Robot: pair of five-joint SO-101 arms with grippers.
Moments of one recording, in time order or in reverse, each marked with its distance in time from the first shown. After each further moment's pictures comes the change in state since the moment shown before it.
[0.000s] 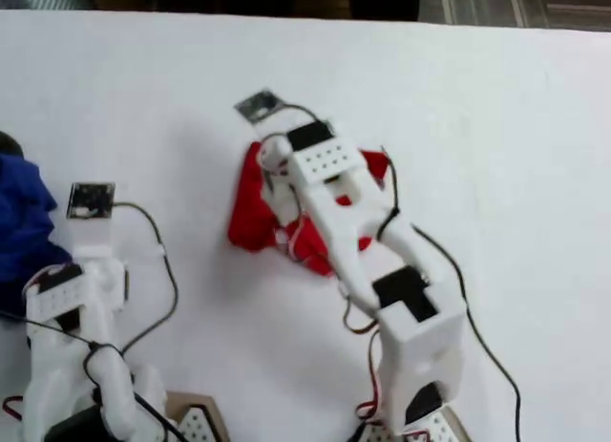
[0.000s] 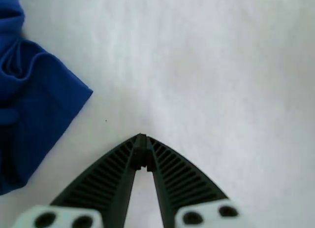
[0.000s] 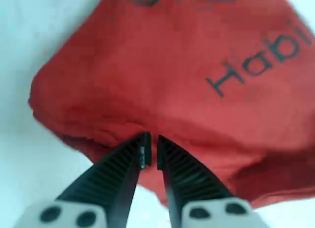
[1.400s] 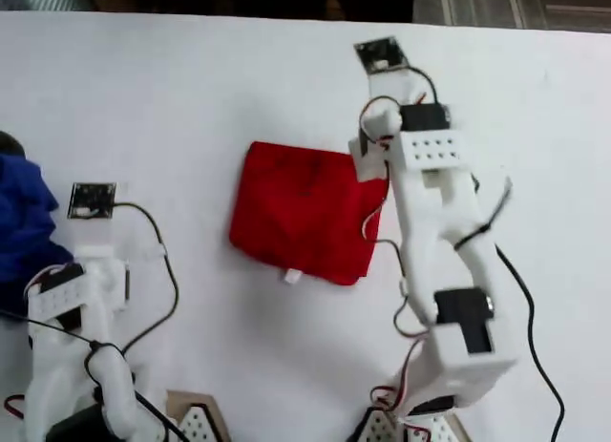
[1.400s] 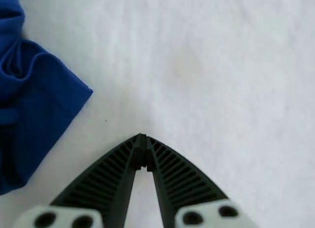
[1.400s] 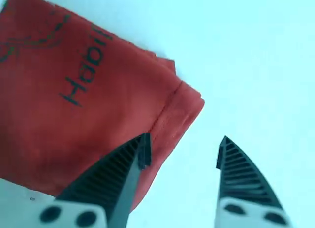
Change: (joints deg) left arm 0.0 0.0 0.0 0.0 0.0; right arm 20.0 -10.8 5.1 -8.3 -1.8
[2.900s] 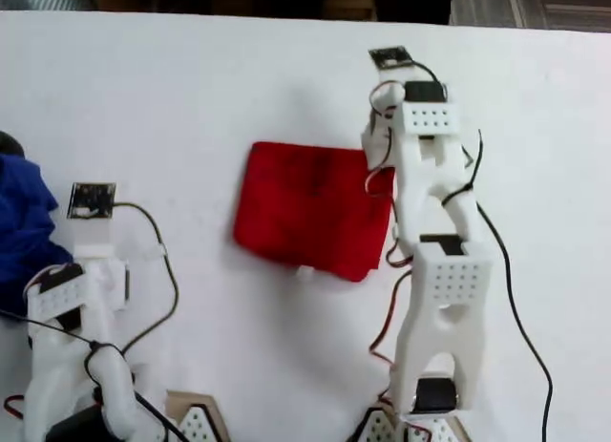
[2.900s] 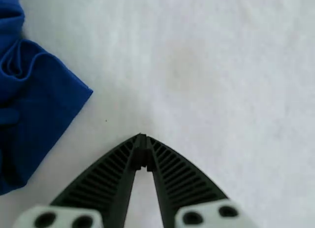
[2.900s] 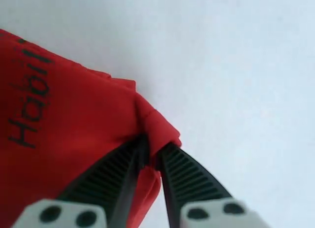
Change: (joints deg) left arm 0.0 0.0 0.0 0.0 0.0; right arm 4.7 29.7 -34.3 11.3 0.0
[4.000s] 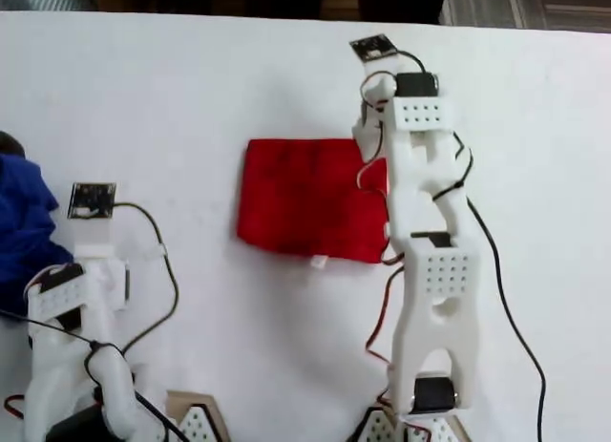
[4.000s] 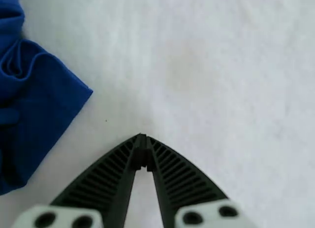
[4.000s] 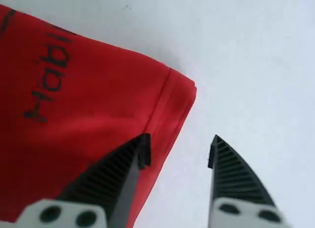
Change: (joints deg) left arm 0.0 0.0 0.0 0.0 0.0; right arm -1.9 3.3 -11.0 5.6 6.0
